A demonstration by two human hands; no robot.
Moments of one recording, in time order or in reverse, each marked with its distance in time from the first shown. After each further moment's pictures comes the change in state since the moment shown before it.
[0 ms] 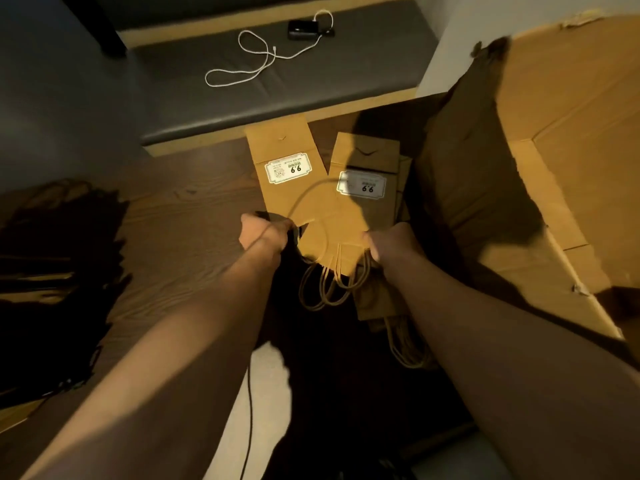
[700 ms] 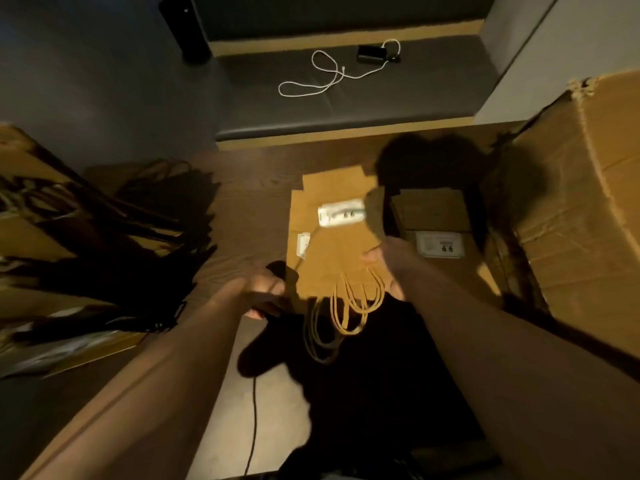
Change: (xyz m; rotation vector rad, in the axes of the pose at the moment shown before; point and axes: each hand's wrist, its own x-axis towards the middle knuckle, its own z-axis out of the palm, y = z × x) left_hand -0.010 -0.095 -0.157 0.388 -0.612 -0.122; right_hand -0.078 0.000 0.062 -0.096 -0.457 -0.052
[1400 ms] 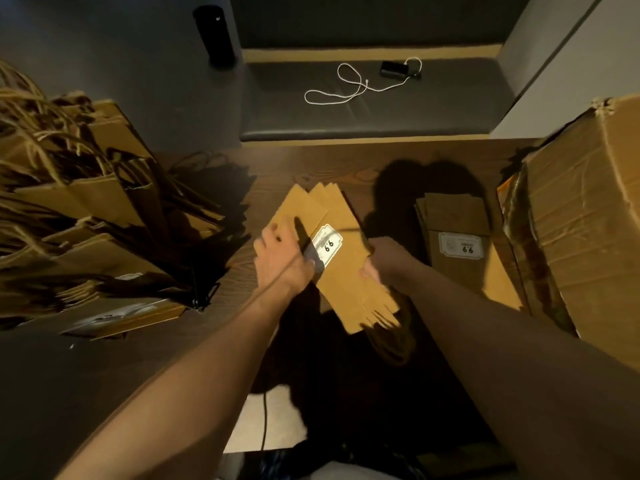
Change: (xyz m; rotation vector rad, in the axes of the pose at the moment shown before) left_hand -0.038 -0.006 0.010 0.353 0.717 0.339; right_hand -0.024 0.000 0.061 -0.723 0.011 -0.219
